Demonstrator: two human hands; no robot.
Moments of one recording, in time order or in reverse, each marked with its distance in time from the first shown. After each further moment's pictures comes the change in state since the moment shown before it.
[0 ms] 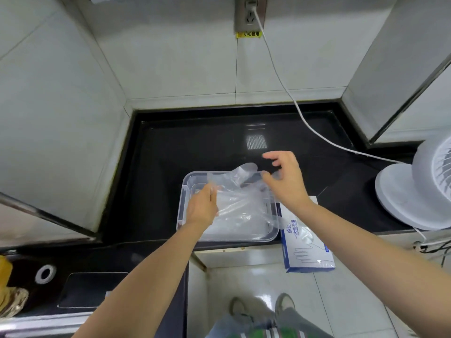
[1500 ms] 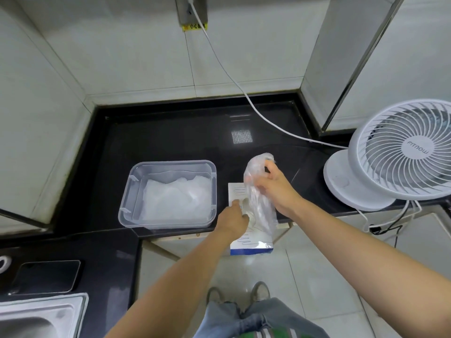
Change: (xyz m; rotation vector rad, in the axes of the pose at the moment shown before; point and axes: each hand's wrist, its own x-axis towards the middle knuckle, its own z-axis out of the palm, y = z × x) left_hand -0.077 0.130 0.151 0.139 -0.331 0.049; right_hand -0.040 0.073 -0.112 0.477 -0.316 0.485
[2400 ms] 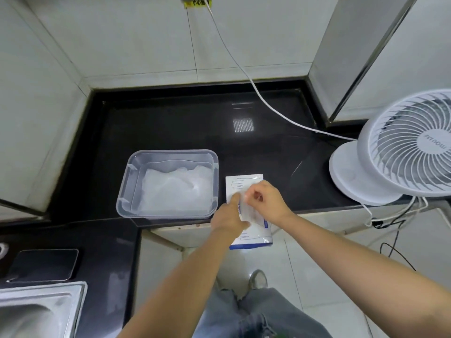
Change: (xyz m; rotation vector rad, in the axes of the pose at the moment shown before) left_hand 0.004 -0.025 0.018 0.120 0.032 -0.020; right_hand 0.004 0.060 0.019 -0.616 -0.014 -0.167
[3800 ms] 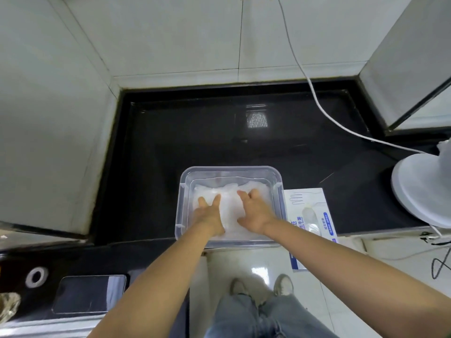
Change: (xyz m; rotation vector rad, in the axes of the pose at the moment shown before) left_hand 0.066 -0.179 -0.103 0.180 -0.184 -0.136; right_hand 0.095 -0.108 0.130 -0.430 -0.362 0.183
